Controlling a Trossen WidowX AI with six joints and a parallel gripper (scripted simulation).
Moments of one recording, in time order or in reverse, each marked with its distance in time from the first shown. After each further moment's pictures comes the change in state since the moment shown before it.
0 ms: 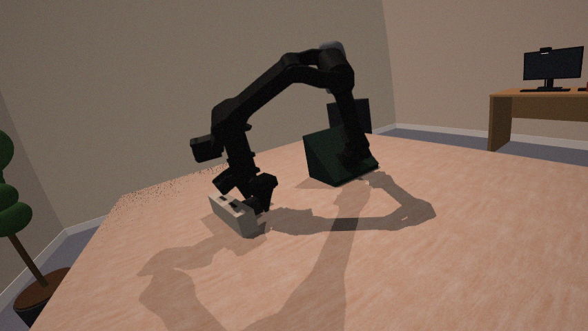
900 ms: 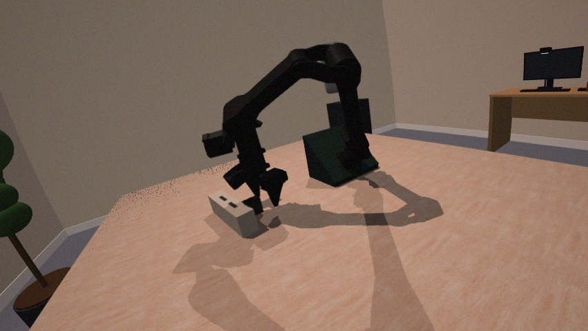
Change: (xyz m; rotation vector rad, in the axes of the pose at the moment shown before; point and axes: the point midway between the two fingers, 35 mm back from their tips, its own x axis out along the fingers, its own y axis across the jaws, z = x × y) arm 0.002 -0.001 -0.030 0.002 -0.001 0.004
